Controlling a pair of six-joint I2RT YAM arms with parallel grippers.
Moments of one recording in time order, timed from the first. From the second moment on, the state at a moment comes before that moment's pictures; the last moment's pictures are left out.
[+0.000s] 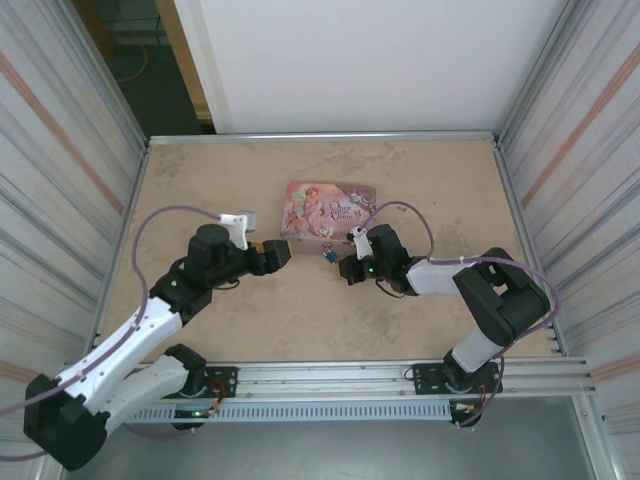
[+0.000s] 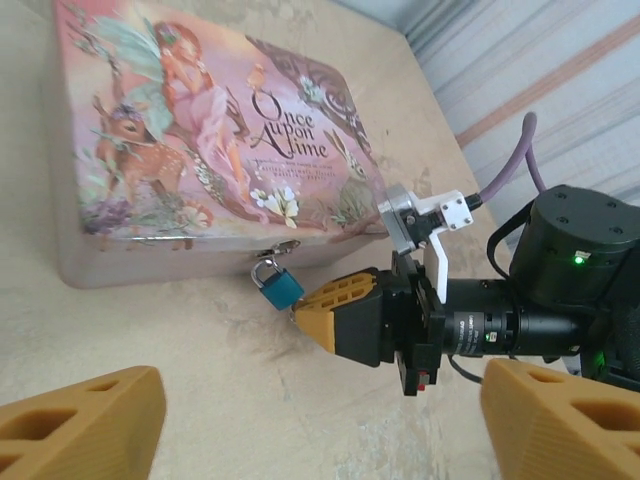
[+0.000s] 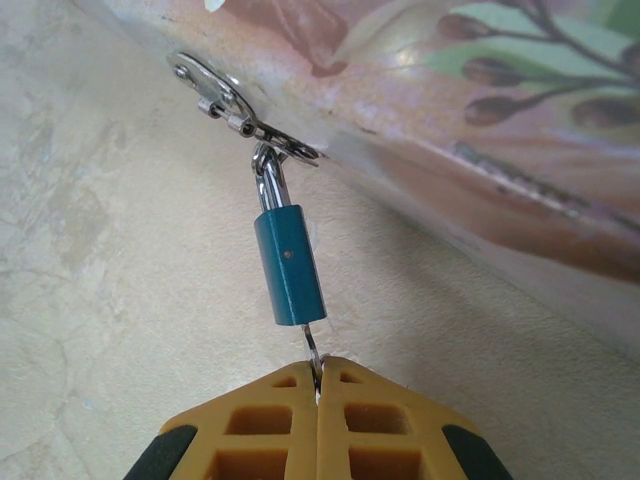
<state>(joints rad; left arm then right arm) -0.56 0.85 0.62 -0.21 0.24 -0.61 0.61 1.60 0.60 0.27 -0.34 0.36</state>
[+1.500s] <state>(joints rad) -0.45 1.11 0.26 0.50 0.57 -1.17 0.61 1.49 0.66 0.00 -0.50 0.63</state>
